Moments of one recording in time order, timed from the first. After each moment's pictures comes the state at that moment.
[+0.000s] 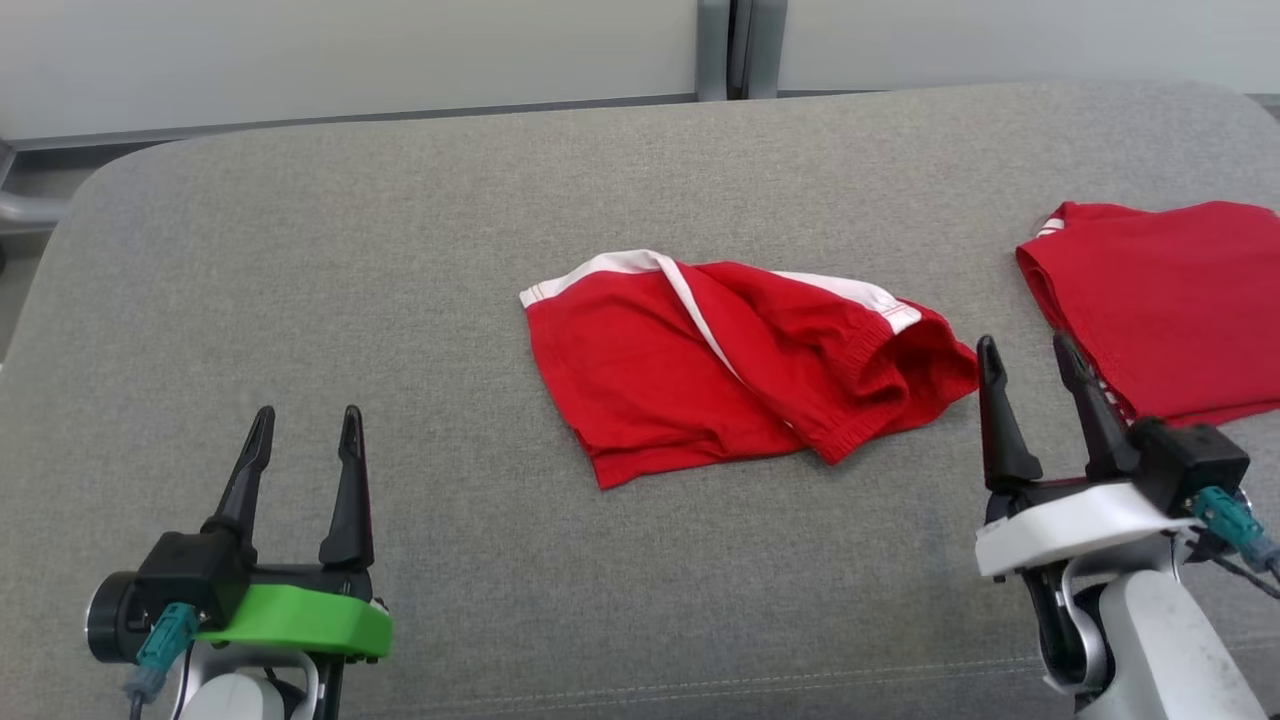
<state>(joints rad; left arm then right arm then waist) -0.10 0.14 -0.09 0.15 -0.26 -0.07 -0.26 -0.20 -0.12 0.04 0.22 0.30 0.13 -0.26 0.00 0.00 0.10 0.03</state>
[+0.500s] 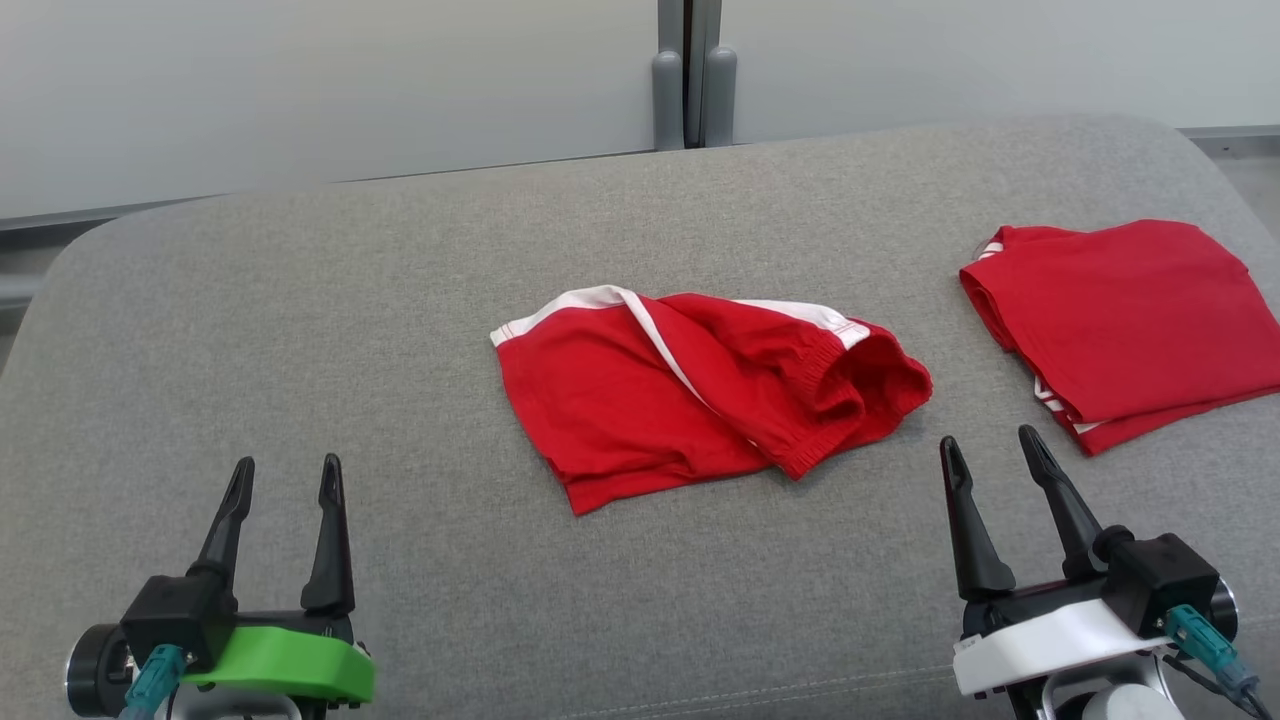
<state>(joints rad) -0.02 0.17 -0.07 0.14 -0.26 -0.04 -0.25 0.03 -0.08 0.08 0.01 0.19 0.13 -0.26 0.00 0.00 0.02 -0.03</state>
